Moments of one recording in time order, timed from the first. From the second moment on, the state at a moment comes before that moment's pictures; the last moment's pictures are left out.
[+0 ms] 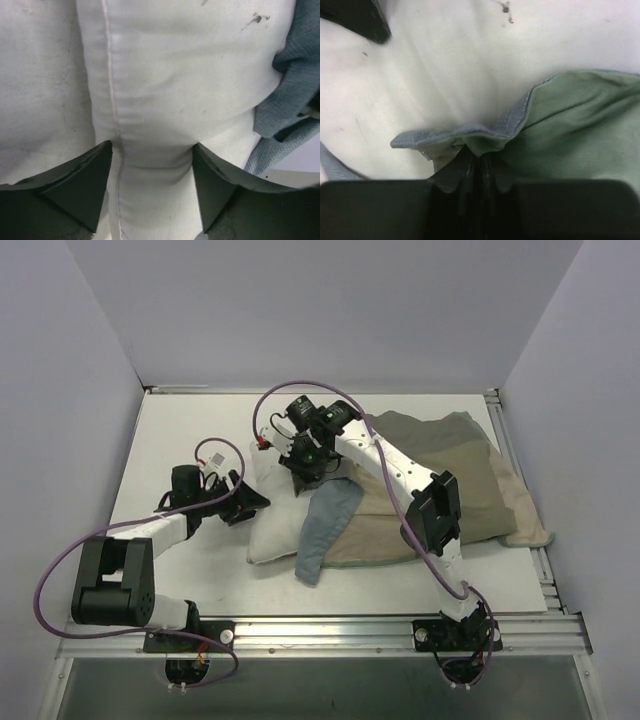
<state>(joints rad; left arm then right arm) -0.06 1.40 0.55 0.15 0.74 -0.75 0.77 2.16 2.14 -1.13 -0.20 -0.59</state>
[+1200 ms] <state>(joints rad) -0.28 1.45 0.45 0.45 0.68 -0.95 0.63 1.81 1.89 -0.96 -0.36 0.08</state>
